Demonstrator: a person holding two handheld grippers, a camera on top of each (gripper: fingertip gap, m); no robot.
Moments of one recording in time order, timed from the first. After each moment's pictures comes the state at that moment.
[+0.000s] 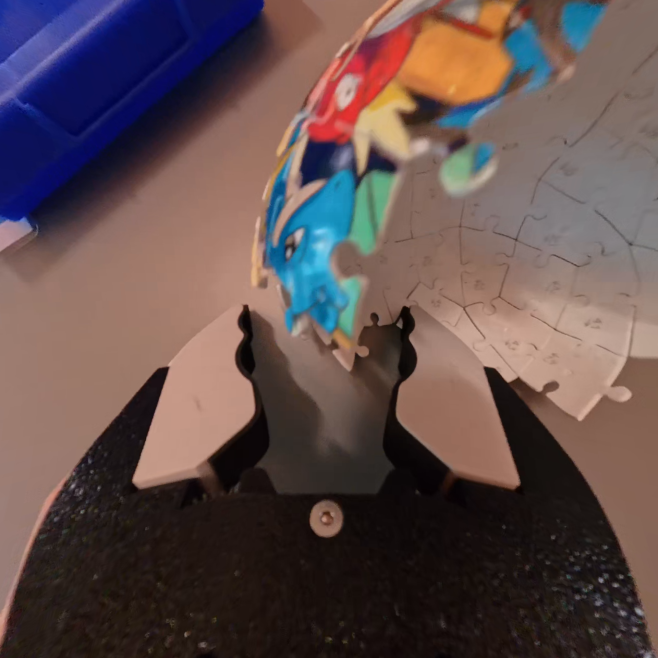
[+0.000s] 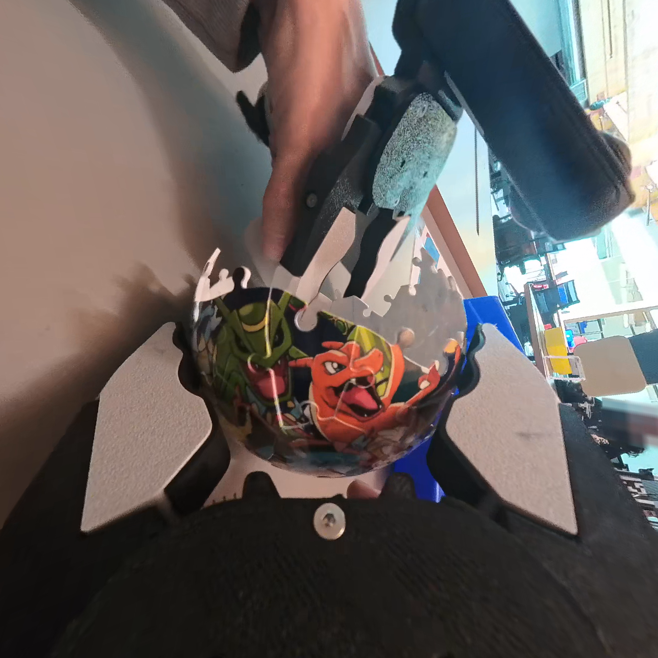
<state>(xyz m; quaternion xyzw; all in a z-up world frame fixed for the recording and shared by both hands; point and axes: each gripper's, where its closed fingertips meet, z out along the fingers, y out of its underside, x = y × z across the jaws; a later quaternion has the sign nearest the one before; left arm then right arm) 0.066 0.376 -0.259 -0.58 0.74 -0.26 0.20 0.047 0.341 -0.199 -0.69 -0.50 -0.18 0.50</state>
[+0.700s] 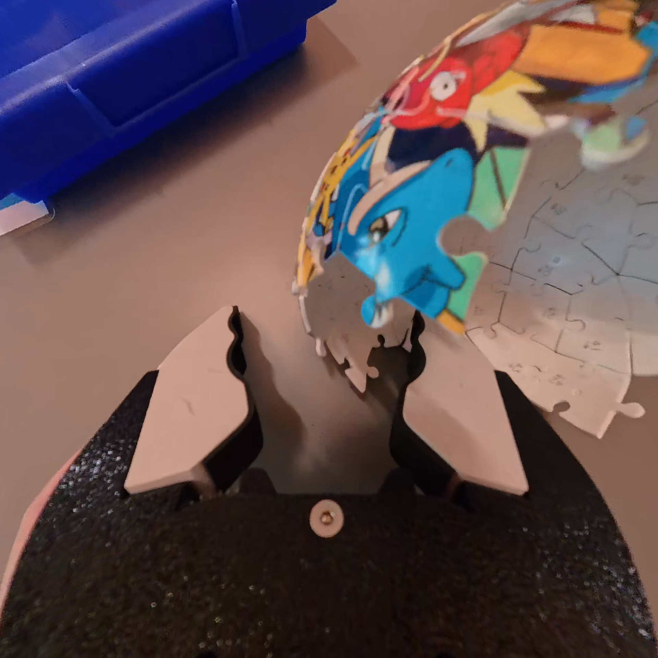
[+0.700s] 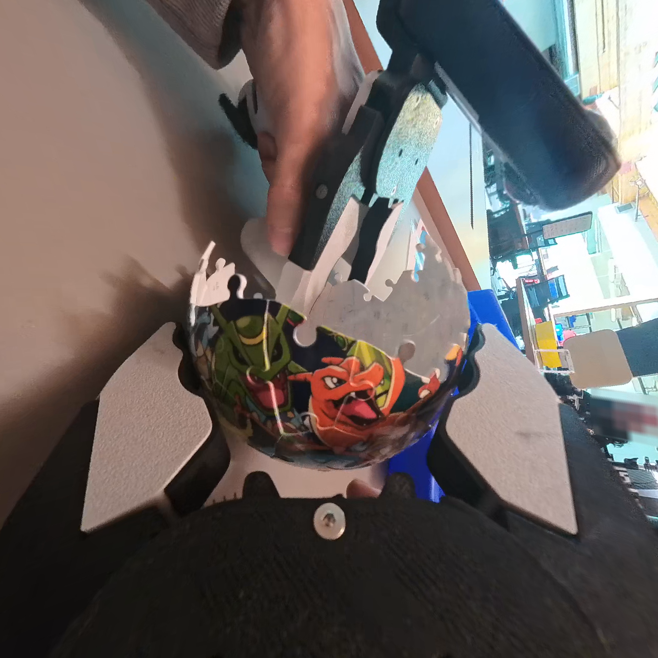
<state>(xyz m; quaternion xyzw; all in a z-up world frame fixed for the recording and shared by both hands) 0.073 0.384 -0.258 -0.61 0.70 -0.30 0.21 0.051 0.344 -0.198 -0.69 -0.50 -0.19 0.50</state>
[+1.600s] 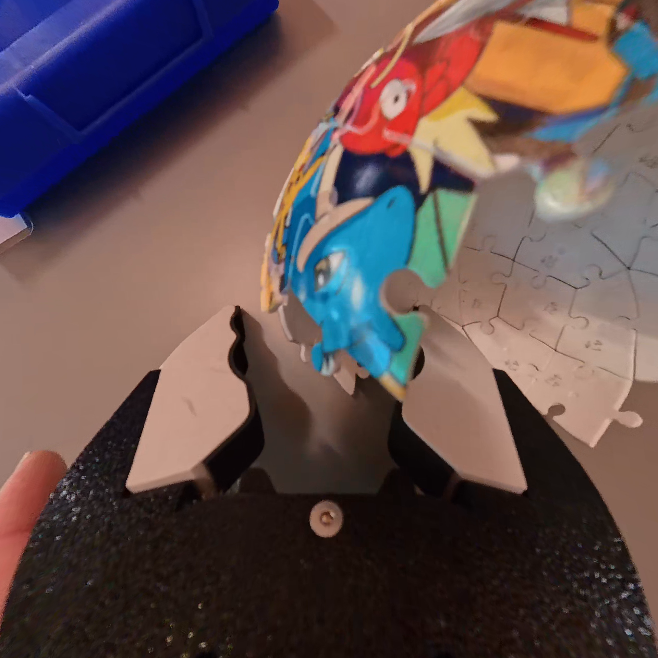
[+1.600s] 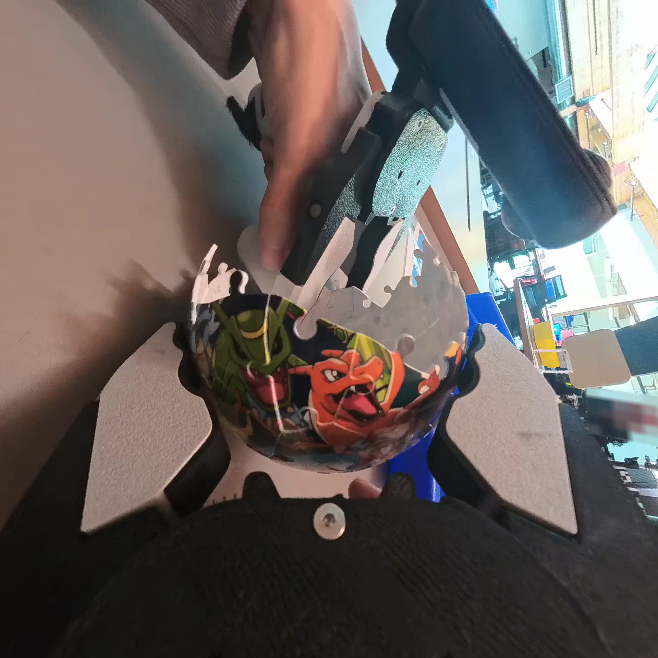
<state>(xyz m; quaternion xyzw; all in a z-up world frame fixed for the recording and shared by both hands) 0.073 0.380 -0.263 -0.60 0.73 -0.27 0.20 0.048 0.345 -0.197 -0.69 -0.49 -0.19 0.50</state>
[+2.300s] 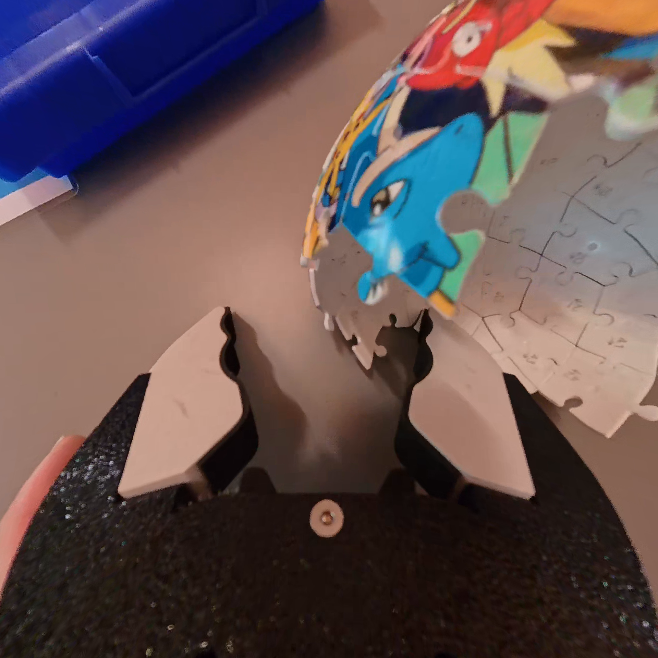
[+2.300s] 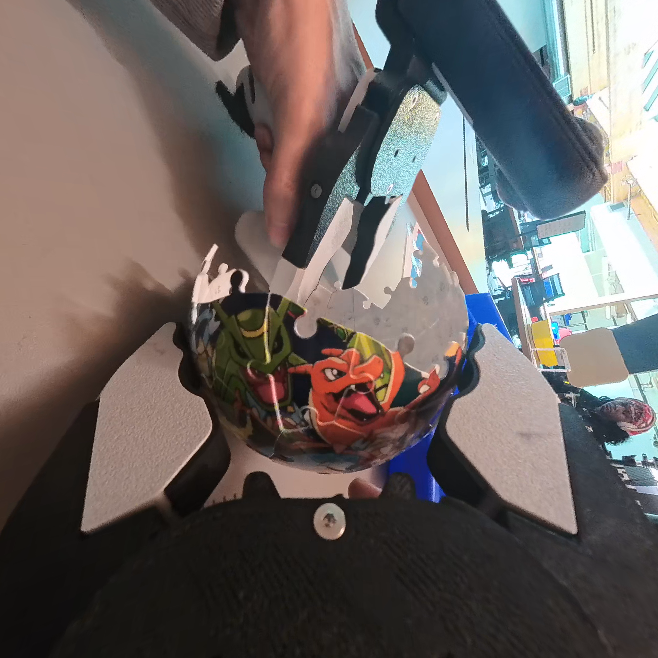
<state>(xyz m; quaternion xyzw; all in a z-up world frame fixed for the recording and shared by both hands) 0.063 0.394 -0.261 -0.62 0.71 -0.26 0.22 0.047 0.343 -0.198 -0.69 -0.49 -0.19 0.50</state>
